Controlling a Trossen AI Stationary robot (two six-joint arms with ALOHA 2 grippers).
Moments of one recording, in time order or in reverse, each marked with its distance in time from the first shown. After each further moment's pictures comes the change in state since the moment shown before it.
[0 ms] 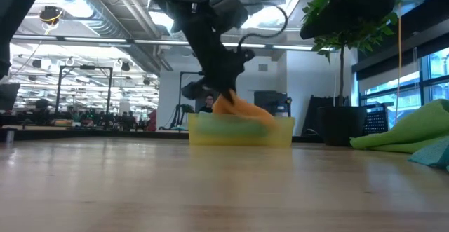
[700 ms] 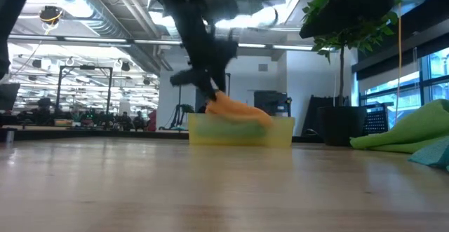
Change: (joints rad) left arm 0.013 -0.078 0.000 -0.207 0.046 -0.393; right arm 0.001 0.000 0.000 0.010 0.000 -0.003
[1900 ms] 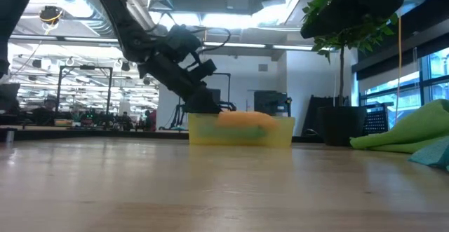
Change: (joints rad) left arm 0.214 -0.011 -0.511 0.958 0.467 -0.711; right arm 0.012 0.000 0.000 0.009 -0.035 -0.022
